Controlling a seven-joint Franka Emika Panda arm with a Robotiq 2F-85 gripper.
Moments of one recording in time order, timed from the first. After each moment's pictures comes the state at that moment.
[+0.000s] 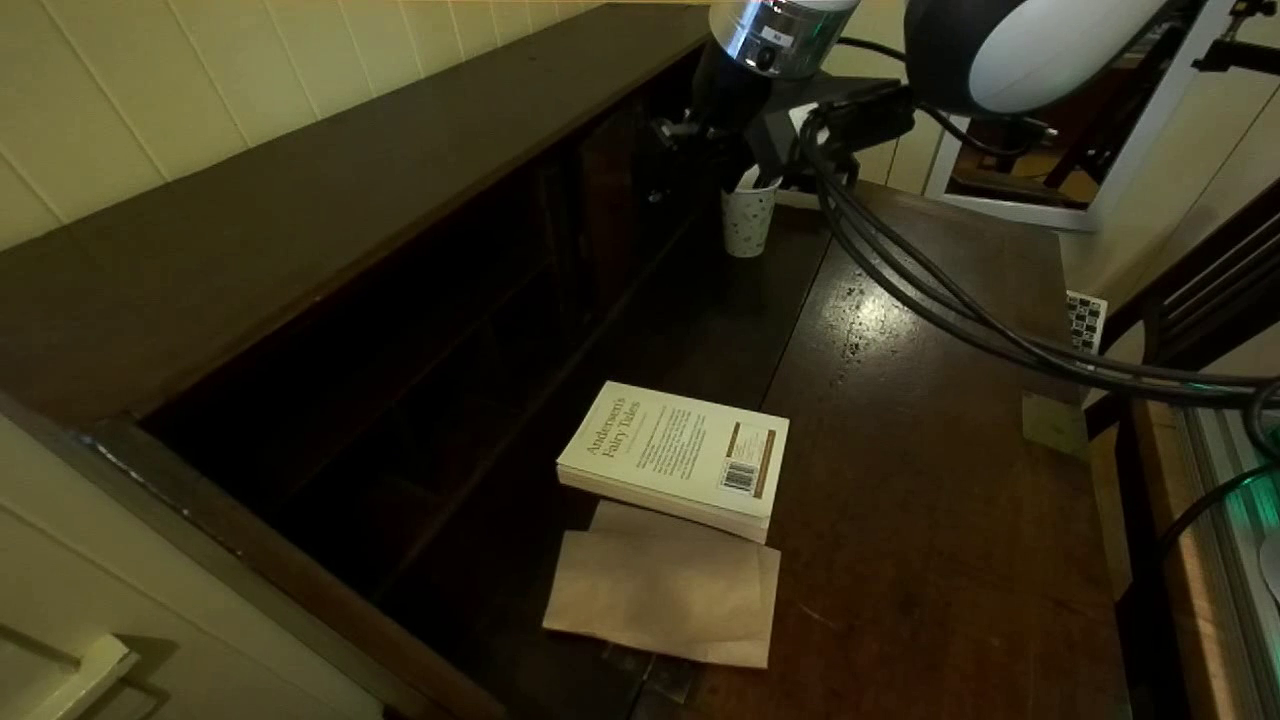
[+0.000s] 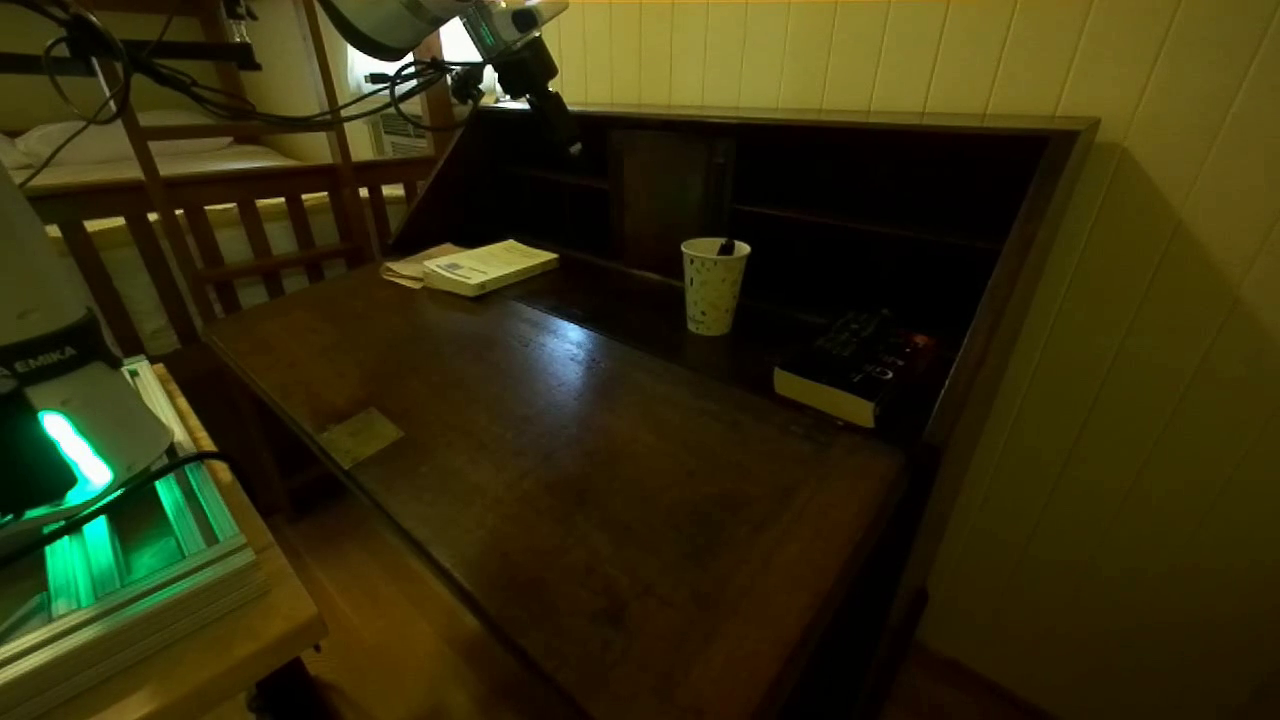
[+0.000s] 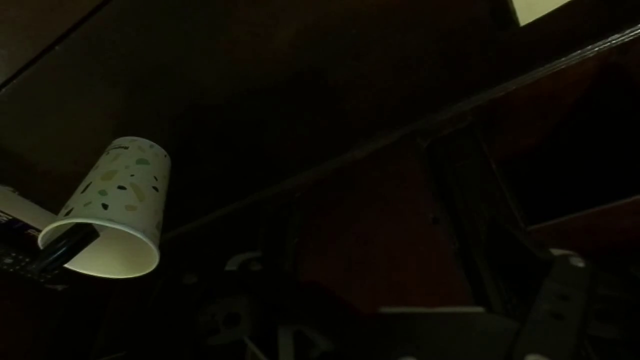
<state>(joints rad) -0.09 0.03 0.03 -2.33 -0.56 2.79 0.93</state>
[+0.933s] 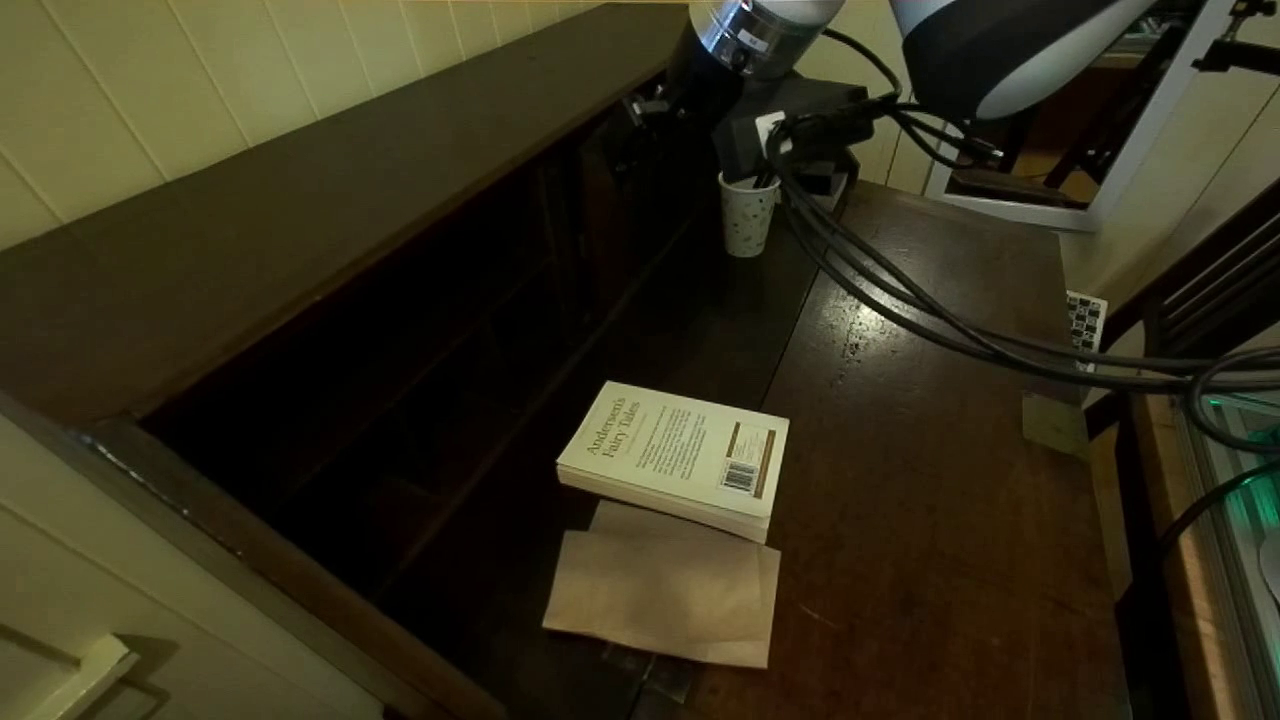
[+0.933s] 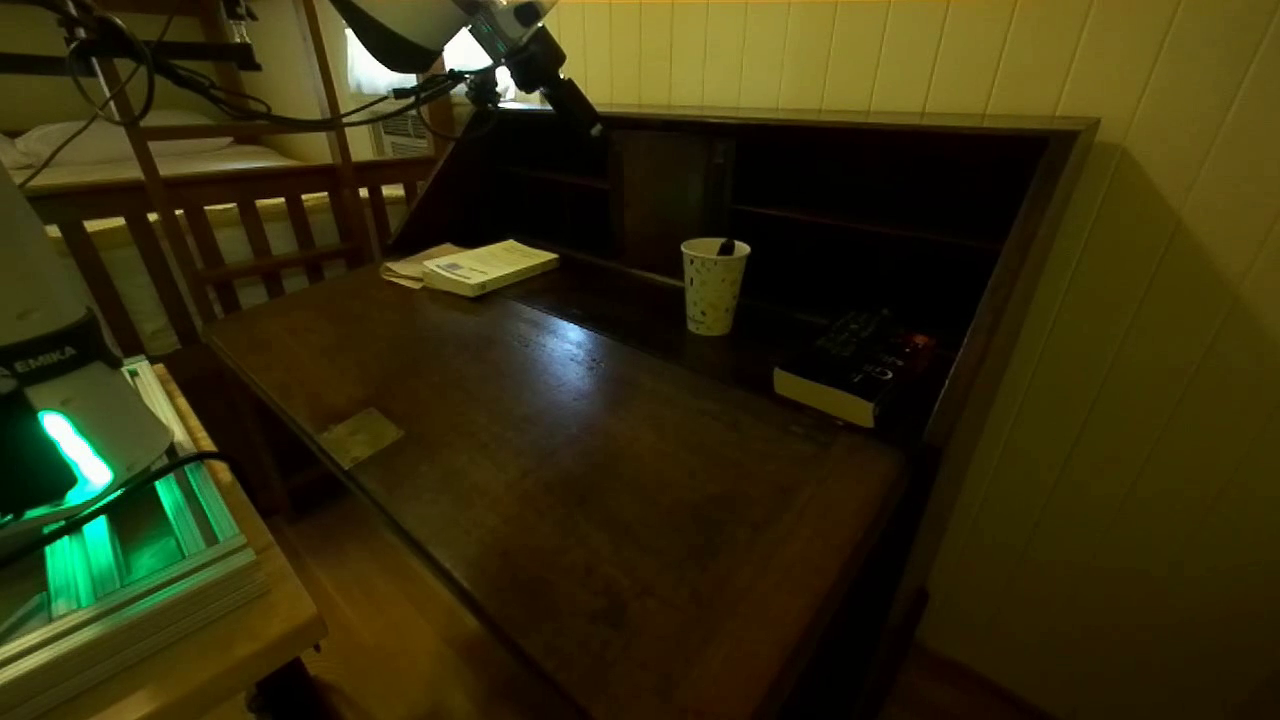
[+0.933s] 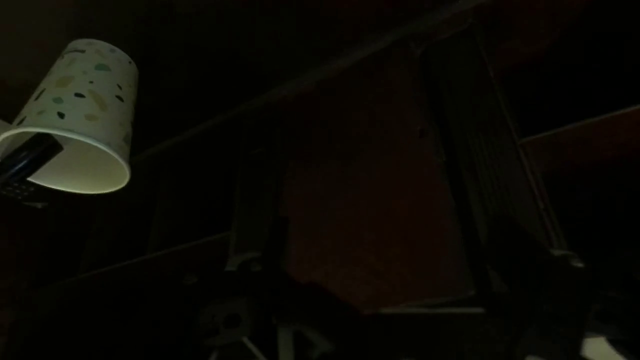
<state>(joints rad) -0.09 0.08 -0.01 -2.24 -1.06 2.89 1.37</state>
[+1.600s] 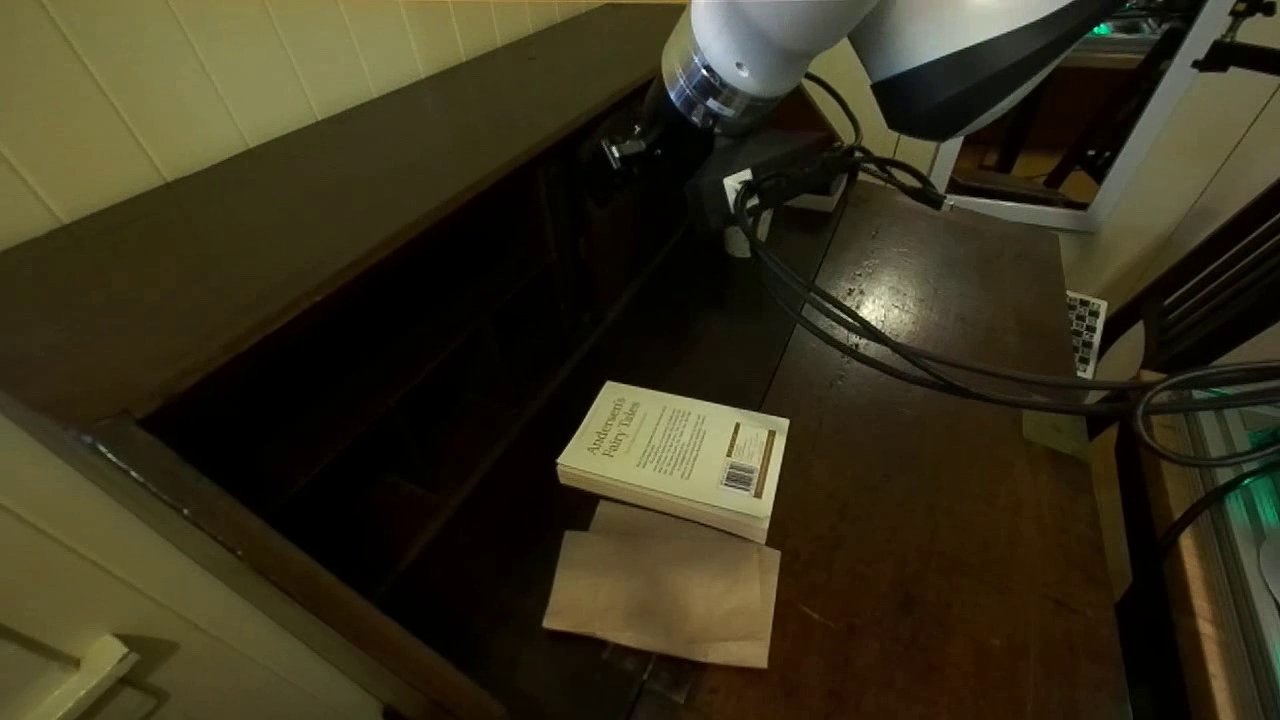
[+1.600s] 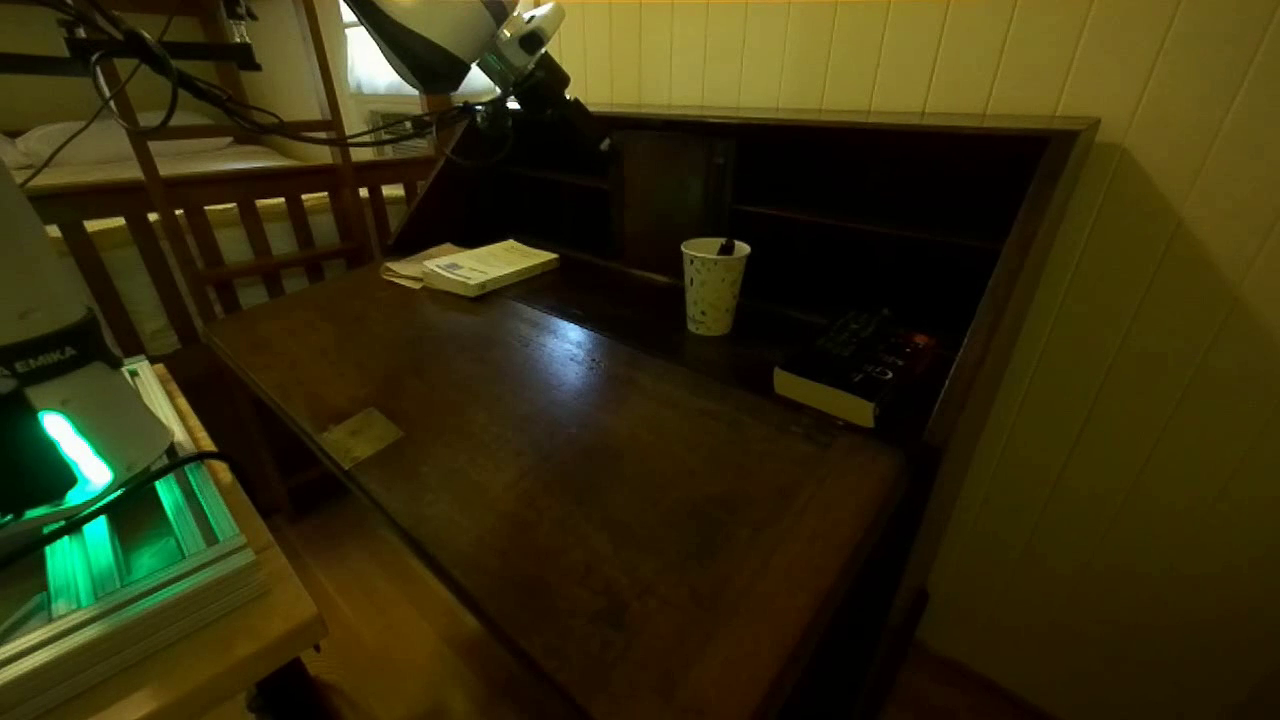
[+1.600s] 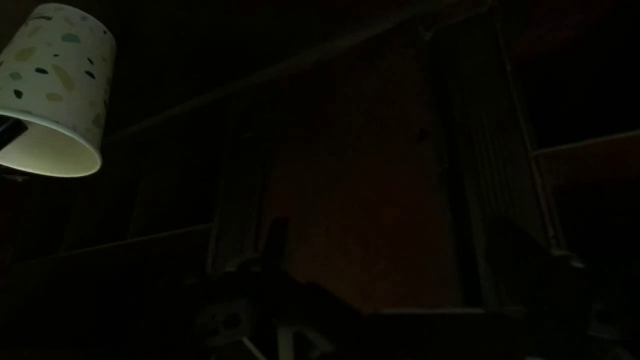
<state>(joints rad) -0.07 0.17 -0.01 -2.16 -1.40 2.85 1.67</state>
